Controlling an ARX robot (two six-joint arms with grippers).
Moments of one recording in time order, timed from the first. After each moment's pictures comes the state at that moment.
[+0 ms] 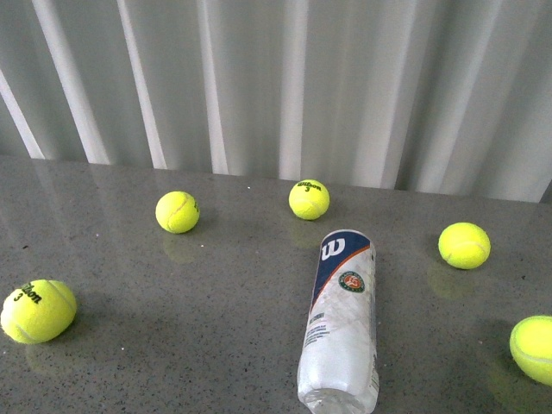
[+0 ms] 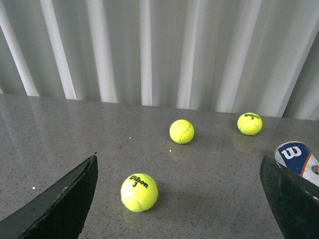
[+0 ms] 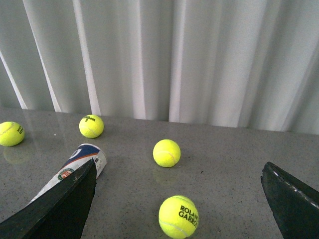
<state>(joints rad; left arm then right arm) 0.00 0.00 0.03 0.00 0.00 0.00 0.00 0.00 0.00 0.00 0.00 -0.01</state>
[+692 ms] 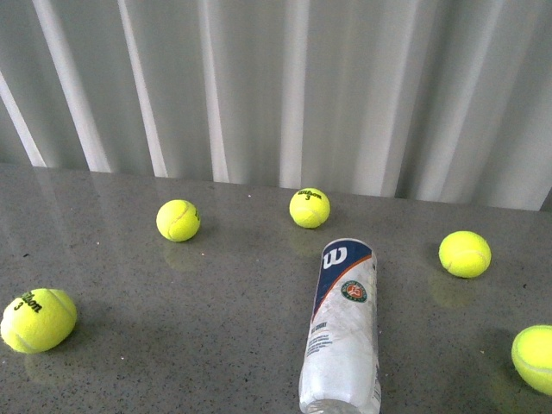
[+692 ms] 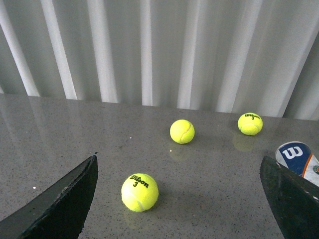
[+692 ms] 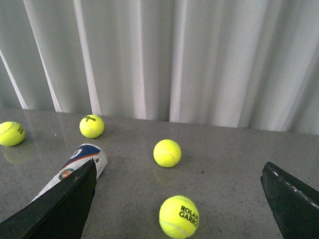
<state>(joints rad) 0.00 0.00 0.03 0.00 0.00 0.00 0.00 0.00 0.00 0.00 0.00 -0.01</state>
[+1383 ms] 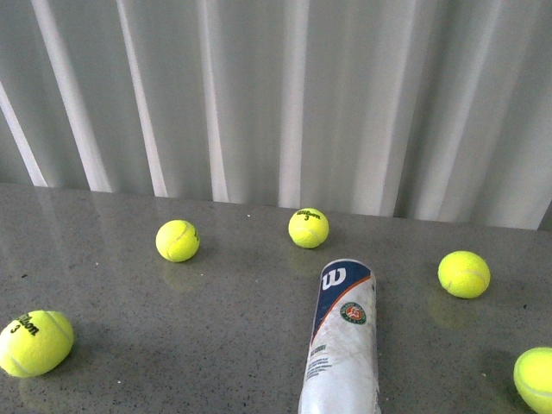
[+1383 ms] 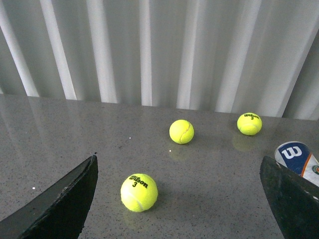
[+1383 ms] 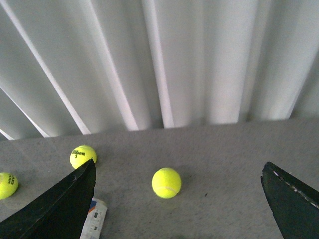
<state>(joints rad) 0.00 0.00 0.03 0.00 0.00 0.00 -0.10 0.99 0.71 0.07 -0.03 0.14</state>
